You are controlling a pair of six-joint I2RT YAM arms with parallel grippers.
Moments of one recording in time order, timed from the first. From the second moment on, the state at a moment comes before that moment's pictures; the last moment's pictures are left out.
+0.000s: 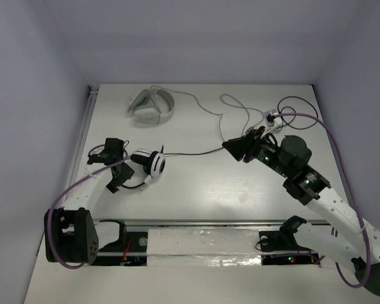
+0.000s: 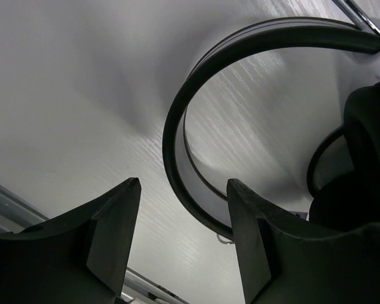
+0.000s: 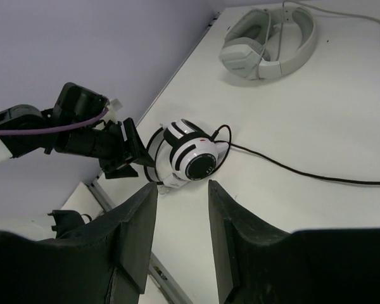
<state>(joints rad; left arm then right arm) -0.06 1.17 0.72 -0.82 -0.26 -0.88 0.63 0.82 0.80 -0.01 -0.18 0.56</state>
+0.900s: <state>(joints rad) -0.05 1.26 0.56 -0.48 -0.37 -0.89 0.63 0.85 0.80 -0.01 -0.18 0.56</state>
